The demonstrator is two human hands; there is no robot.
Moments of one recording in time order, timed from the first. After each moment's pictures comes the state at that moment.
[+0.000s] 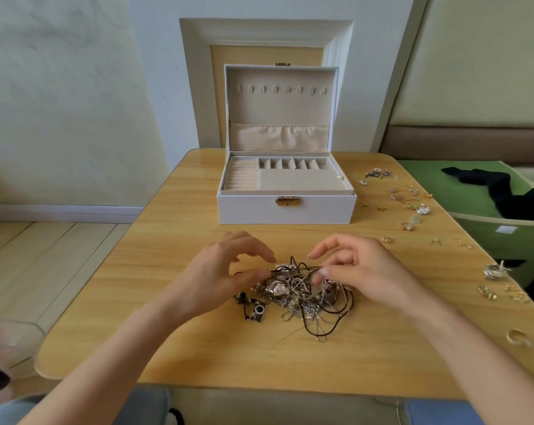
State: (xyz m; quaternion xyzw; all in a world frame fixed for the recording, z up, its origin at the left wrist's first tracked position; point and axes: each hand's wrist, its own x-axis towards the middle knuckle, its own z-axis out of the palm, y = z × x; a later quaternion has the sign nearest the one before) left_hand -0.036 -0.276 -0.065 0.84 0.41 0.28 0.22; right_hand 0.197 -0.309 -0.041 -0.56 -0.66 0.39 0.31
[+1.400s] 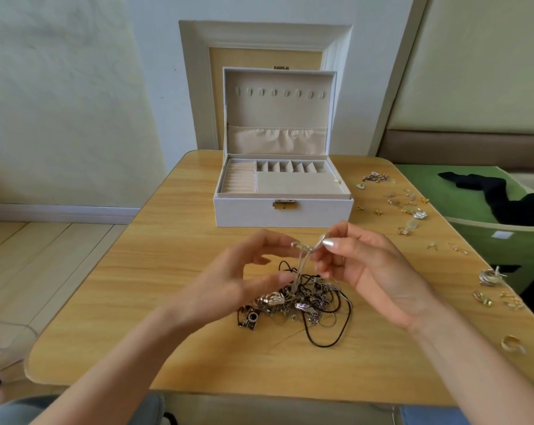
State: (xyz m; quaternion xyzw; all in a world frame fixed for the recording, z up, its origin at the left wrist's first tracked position) left_hand -0.011 -0.297 -0.045 0.77 0.34 0.32 0.43; right_hand 0.197 -0.310 -0.035 -0.35 -0.50 0.62 0.50
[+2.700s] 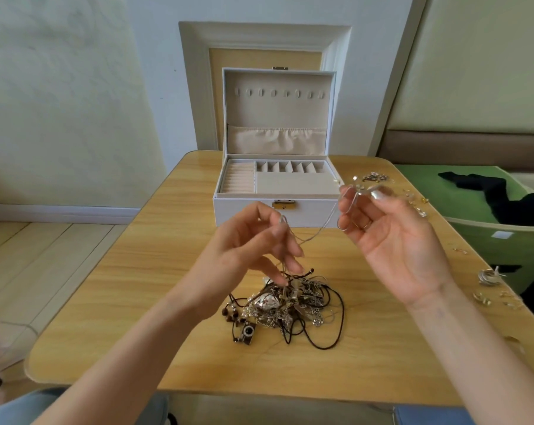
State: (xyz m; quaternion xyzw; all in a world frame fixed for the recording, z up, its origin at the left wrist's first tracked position) left_hand 0.003 -0.298 -0.025 0.65 0.24 0.46 0.56; right_hand 0.207 -0.299 -0.017 -0.22 -0.38 0.61 0.66
